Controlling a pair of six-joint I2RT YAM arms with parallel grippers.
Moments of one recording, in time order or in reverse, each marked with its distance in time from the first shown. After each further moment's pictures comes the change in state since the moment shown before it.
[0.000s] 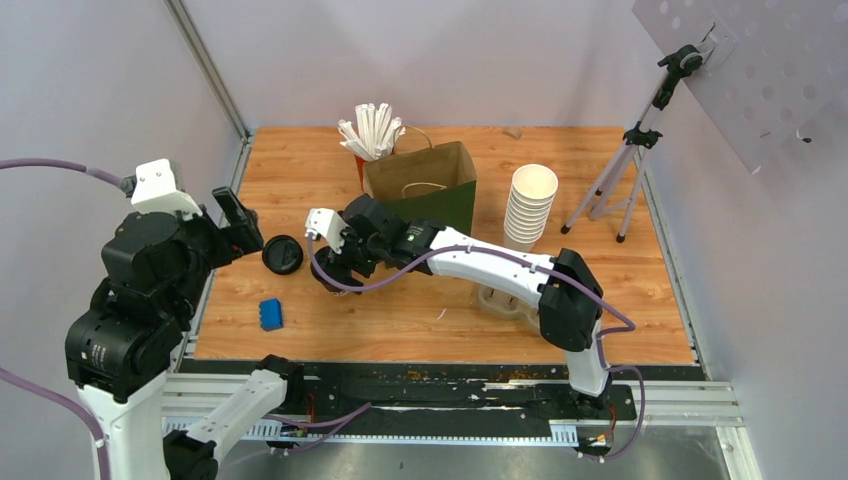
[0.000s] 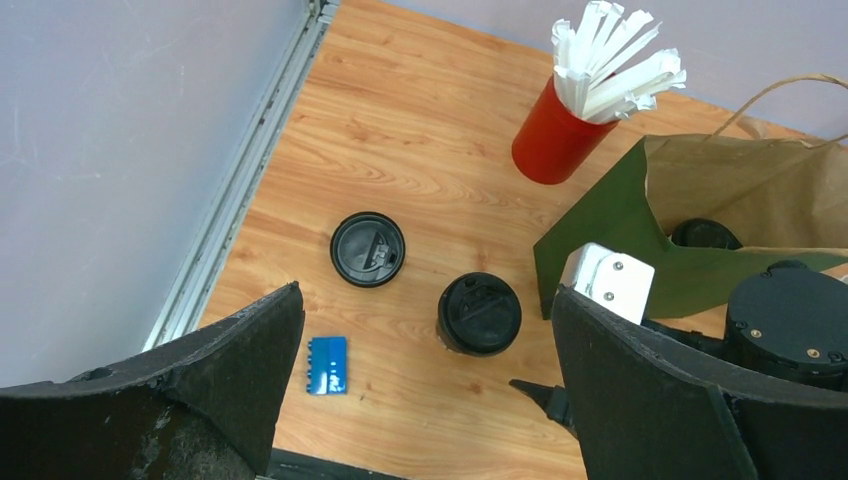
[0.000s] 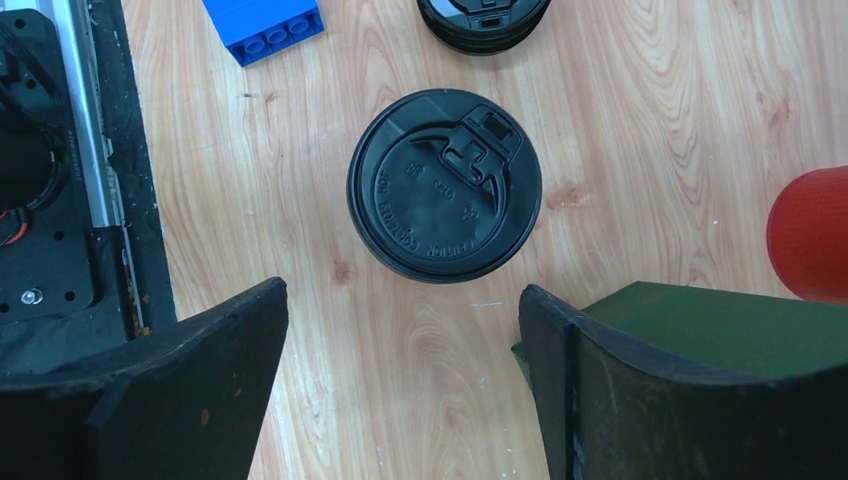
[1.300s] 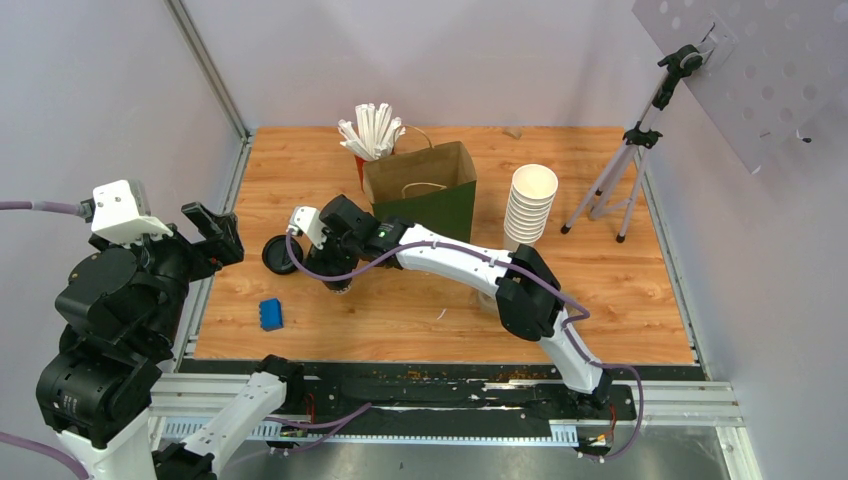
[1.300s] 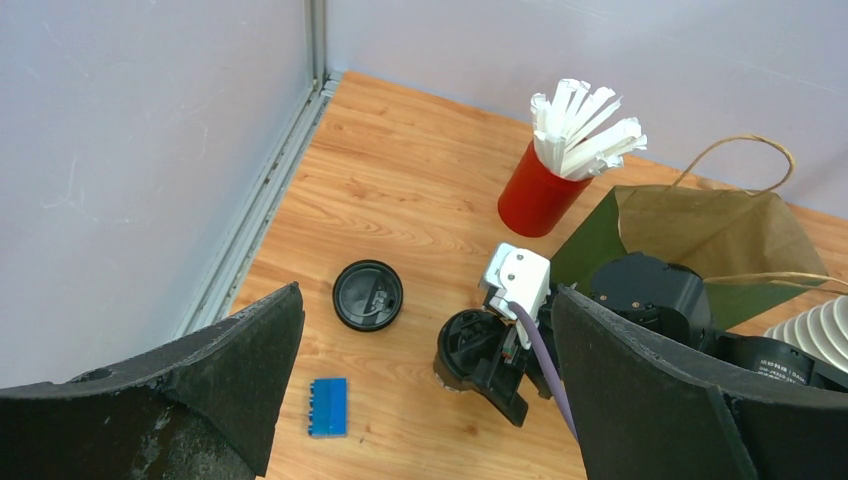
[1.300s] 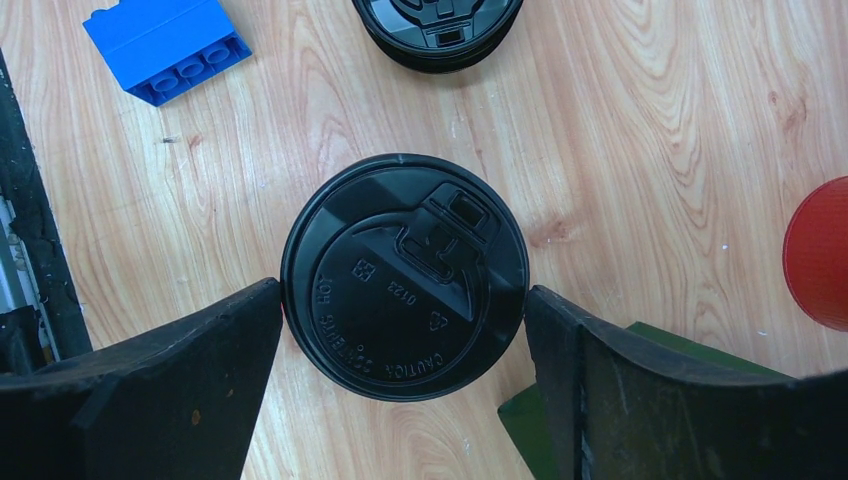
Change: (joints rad) left arm 0.000 -0.091 0.021 0.063 -0.016 0.055; right arm -0.001 0.249 0.259 -0.064 0.081 0.027
